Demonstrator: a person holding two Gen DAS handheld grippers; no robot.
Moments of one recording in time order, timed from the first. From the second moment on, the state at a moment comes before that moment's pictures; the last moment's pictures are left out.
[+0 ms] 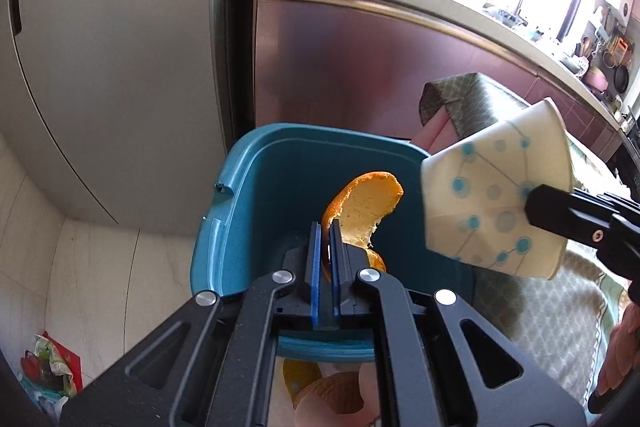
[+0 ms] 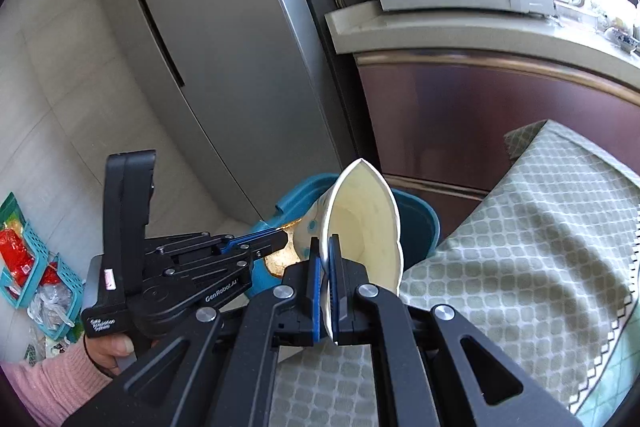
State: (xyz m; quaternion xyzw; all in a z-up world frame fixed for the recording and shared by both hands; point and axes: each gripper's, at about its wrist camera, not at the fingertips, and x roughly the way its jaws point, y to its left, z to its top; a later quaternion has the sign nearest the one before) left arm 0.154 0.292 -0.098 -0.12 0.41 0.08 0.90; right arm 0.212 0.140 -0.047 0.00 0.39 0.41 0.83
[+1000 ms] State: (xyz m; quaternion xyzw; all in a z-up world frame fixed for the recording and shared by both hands) left arm 0.129 0.188 -0.049 -0.06 0.32 -0.06 0.94; right arm 0.139 0.002 -0.012 0.06 0.31 0.36 0.88
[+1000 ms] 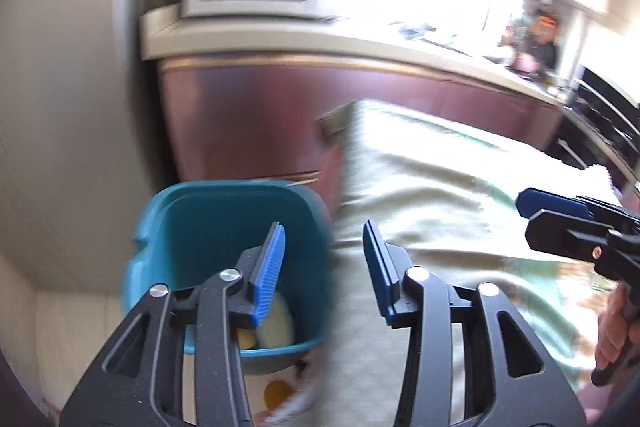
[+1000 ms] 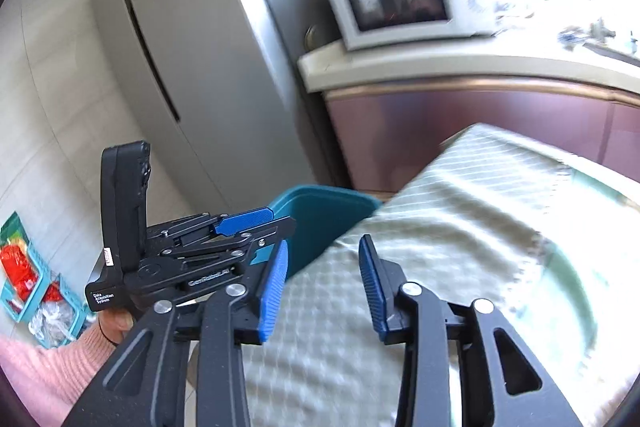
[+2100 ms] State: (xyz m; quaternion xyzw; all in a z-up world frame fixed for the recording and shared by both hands) left arm 0.202 -0.097 -0.051 0.03 0.36 -0.32 0.87; right arm 0.119 -0.291 -0.042 0.21 0.29 0.07 0.93
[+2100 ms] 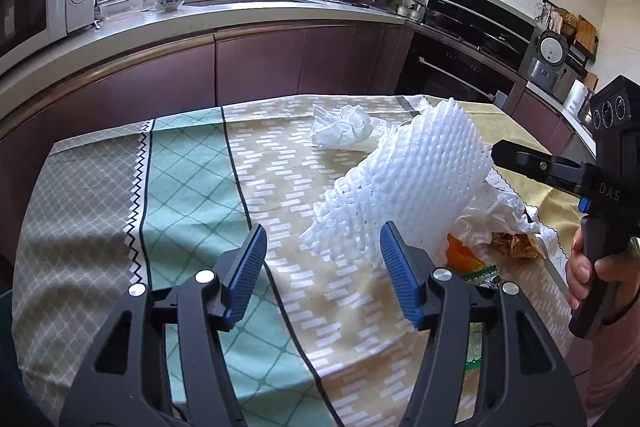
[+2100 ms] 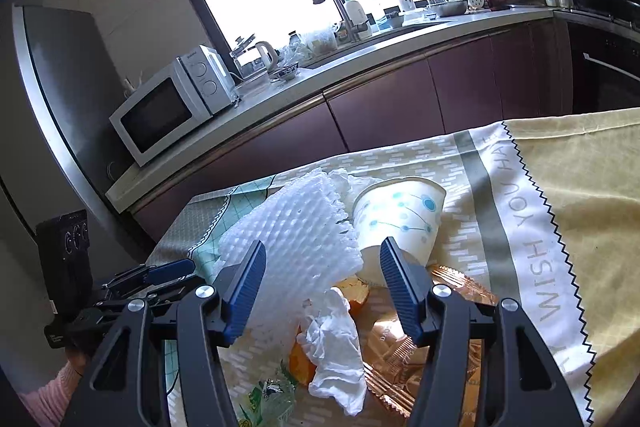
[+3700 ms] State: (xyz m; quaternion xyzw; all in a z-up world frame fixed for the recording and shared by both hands) left arm 0.153 0.064 -0.017 -0.08 0.34 -0.24 0.90; right arm 0.104 -0.227 0.005 0.20 0.23 0.21 0.93
